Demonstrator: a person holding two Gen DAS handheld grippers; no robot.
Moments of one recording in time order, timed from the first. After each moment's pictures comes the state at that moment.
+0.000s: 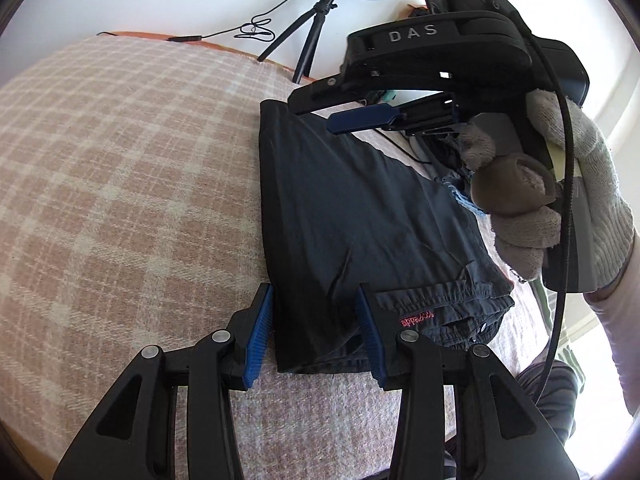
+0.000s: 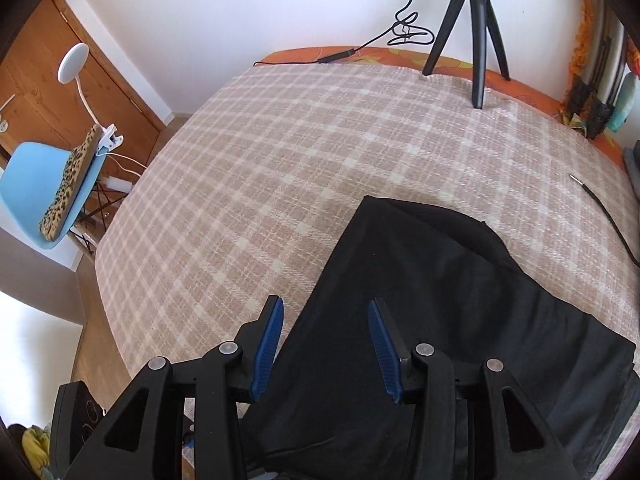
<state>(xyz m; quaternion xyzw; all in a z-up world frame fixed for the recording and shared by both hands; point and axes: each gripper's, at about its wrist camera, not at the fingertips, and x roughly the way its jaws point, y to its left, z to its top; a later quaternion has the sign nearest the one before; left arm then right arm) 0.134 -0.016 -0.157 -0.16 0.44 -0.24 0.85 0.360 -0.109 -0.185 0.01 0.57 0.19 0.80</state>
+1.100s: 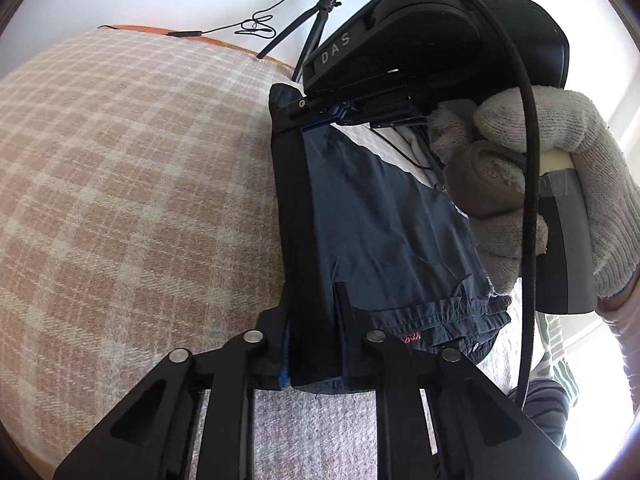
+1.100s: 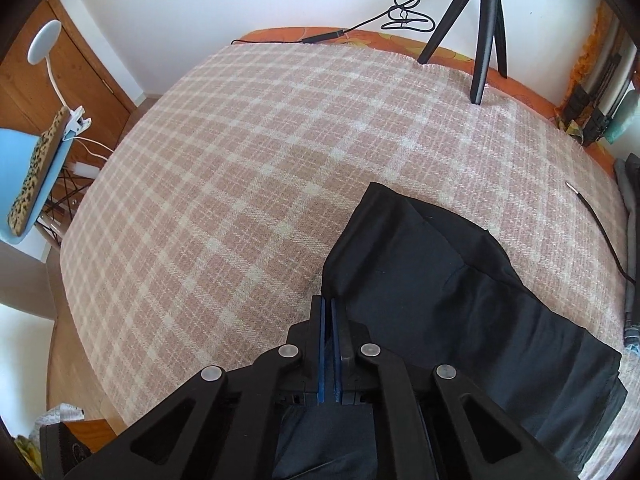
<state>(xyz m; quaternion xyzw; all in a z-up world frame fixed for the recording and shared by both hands) 0.150 -0.036 -0.147 -0.17 0.43 -0.23 0.85 0.374 -0.102 -0.193 -0.03 0.59 0.15 0.80</state>
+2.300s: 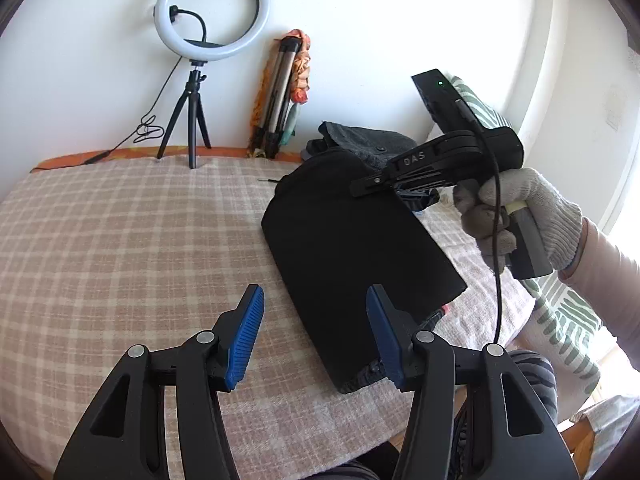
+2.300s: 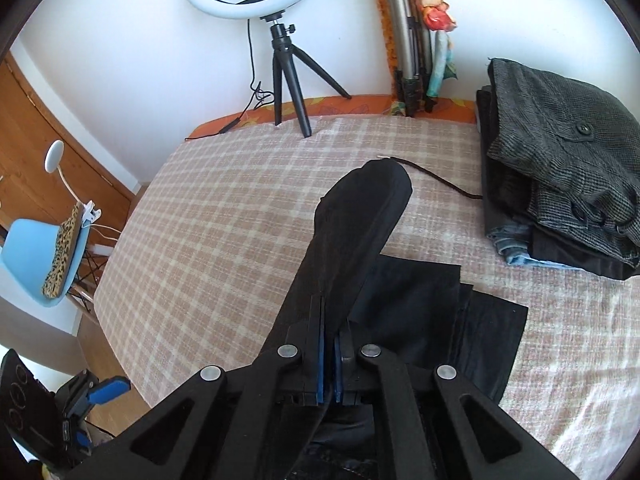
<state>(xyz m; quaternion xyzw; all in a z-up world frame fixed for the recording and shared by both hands) 0.112 -0.100 -0.056 -0.03 0.35 -0.31 0.88 0.293 -0.320 -0.123 0.10 0.52 0.10 0.84</state>
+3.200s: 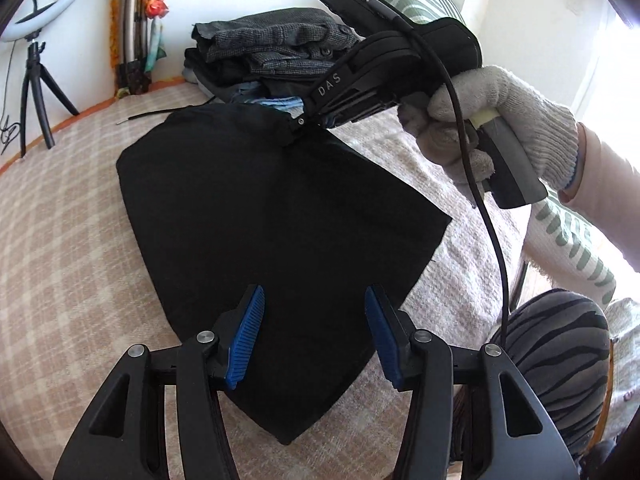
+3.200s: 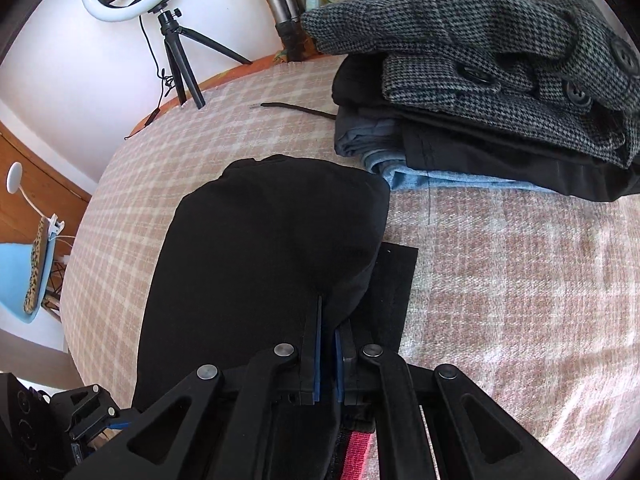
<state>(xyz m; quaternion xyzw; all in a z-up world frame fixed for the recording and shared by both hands) 0.113 -0.243 -0.132 0.13 0.43 -0.44 0.78 0.283 -0.429 -0.207 0.14 0.55 0.05 0.82</state>
